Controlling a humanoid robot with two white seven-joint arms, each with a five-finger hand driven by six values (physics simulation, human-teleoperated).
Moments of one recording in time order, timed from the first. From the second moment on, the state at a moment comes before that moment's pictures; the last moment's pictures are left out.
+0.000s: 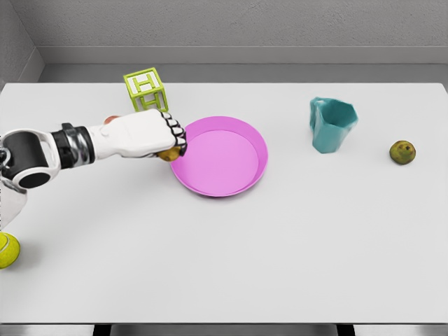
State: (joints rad) left arm -0.58 0.60 -0.53 -1.59 -0.77 -0.61 -0.47; right arm 0.02 0.00 -0.22 -0.02 0.08 -0.03 -0.08
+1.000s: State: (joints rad) left arm -0.31 0.84 -0.24 -1.48 -0.56 -0.61 -0.48; right arm 0.02 0.00 -0.22 -0.02 0.08 -0.03 -0.08
